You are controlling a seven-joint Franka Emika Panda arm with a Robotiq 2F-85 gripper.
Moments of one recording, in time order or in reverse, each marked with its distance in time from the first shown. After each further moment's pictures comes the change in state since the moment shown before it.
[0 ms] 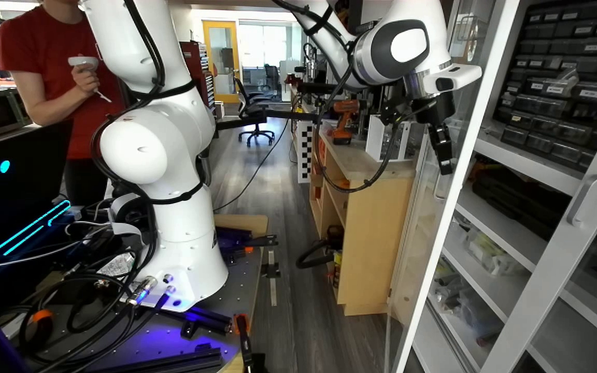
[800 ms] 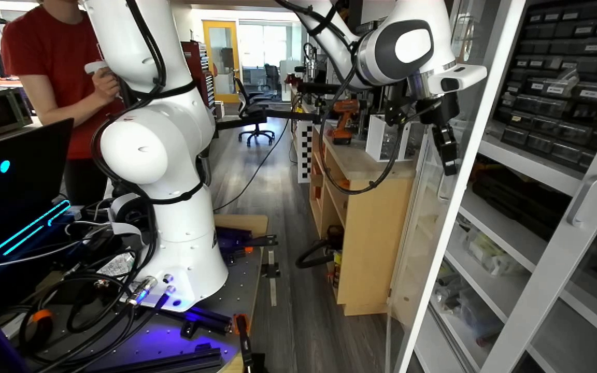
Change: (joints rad) arm 0.005 0.016 -0.015 0.016 -0.009 0.004 -0.020
